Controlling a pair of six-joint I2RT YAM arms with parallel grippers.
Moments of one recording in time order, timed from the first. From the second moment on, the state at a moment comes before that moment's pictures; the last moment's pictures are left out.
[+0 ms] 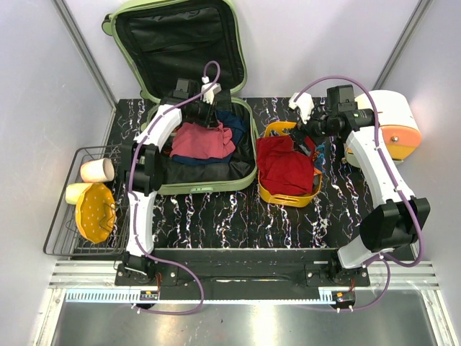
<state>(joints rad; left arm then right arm) -0.23 2.28 2.10 -0.64 0.59 0.16 0.15 1.55 1.59 -0.91 -0.46 -0.72</state>
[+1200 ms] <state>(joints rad) -0.40 1.87 1.38 -0.30 0.40 0.96 0.15 1.56 1.62 -0.89 -0.54 -0.61</state>
